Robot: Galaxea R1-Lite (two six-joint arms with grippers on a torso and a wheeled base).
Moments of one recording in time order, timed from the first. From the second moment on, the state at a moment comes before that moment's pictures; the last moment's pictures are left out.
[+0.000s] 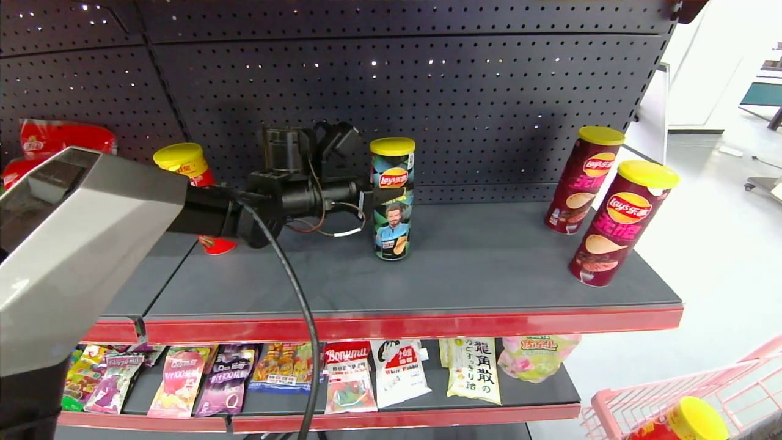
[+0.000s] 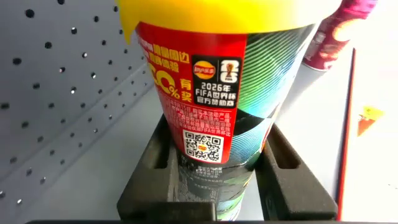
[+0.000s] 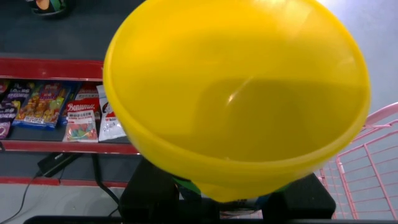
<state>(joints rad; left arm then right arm) -0.39 2.23 -1.54 -0.54 -0.65 0.12 0.19 0.40 -0.39 0.19 -0.16 -0.01</state>
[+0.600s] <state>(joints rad) -0.44 2.07 -1.09 -0.88 -0.62 0.08 0.20 0.40 -0.39 0.19 -0.16 -0.01</state>
